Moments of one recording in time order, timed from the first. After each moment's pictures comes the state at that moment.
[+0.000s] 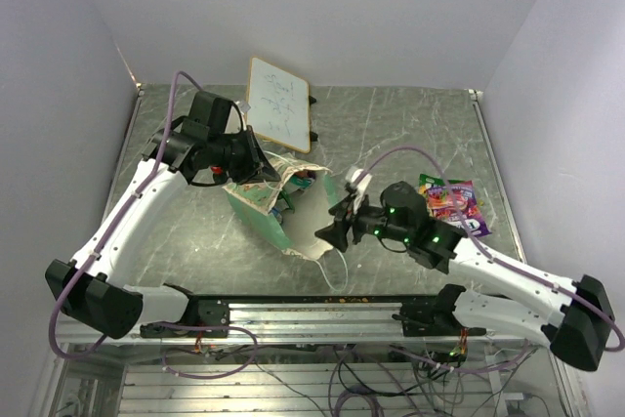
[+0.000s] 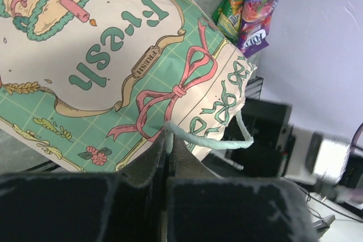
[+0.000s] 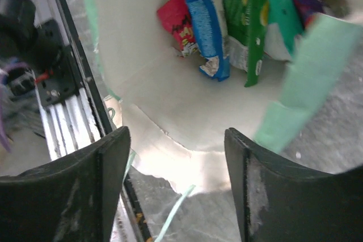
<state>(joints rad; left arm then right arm) -0.43 1.30 1.39 -0.93 0.45 -0.78 0.86 0.95 0.62 0.01 -0.28 0.12</state>
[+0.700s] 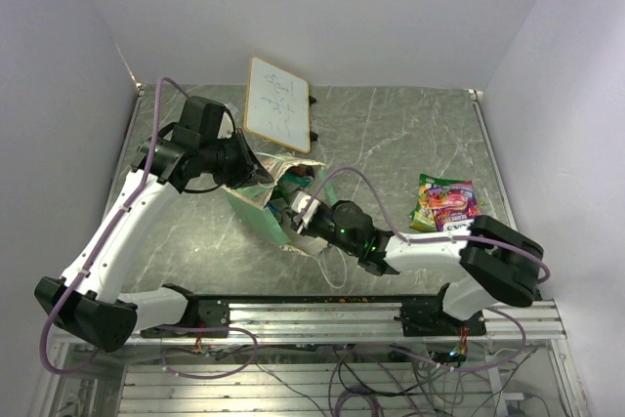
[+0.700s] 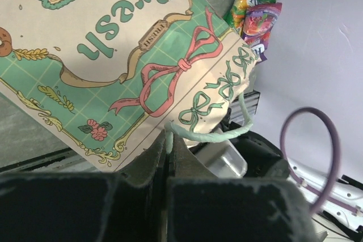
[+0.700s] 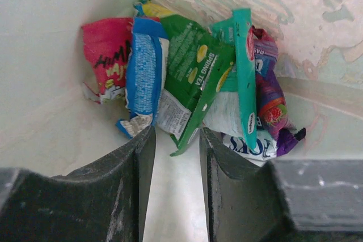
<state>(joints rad) -0.43 1.22 1.38 -0.97 0.36 -0.85 1.08 1.47 0.58 0.74 0.11 -0.38</state>
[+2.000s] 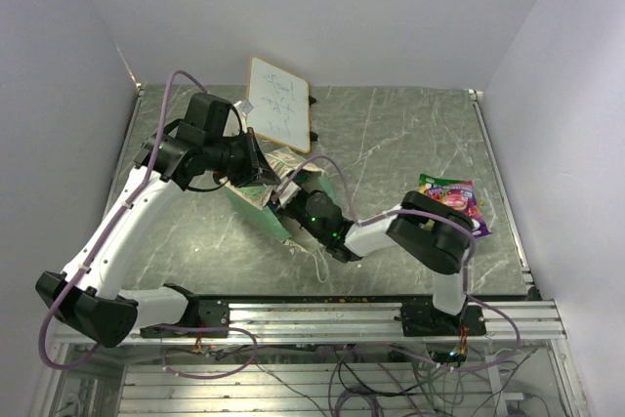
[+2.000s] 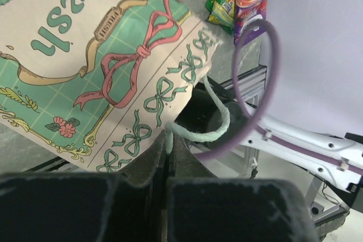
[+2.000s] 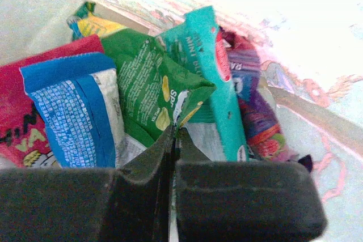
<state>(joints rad) -0.47 1.25 1.42 -0.97 0.43 -0.72 1.03 1.96 0.82 1.07 0.32 -0.40</state>
